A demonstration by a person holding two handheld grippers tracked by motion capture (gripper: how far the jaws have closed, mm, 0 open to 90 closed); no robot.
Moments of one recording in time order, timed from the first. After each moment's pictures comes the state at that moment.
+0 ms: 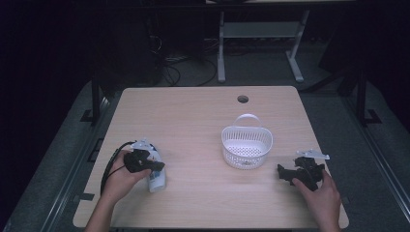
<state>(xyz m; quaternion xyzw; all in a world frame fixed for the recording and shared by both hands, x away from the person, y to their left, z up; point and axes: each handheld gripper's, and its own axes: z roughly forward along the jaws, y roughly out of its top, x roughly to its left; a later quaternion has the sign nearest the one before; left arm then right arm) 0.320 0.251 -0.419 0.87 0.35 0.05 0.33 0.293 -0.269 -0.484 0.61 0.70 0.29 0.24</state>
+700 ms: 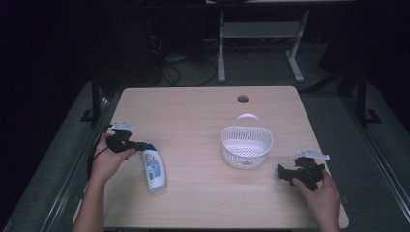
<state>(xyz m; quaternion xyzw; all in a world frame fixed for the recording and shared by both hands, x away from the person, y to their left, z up) 0.366 0.301 -0.402 0.84 0.41 0.11 0.33 0.293 -0.269 -0.484 0.61 0.70 0.29 0.24</state>
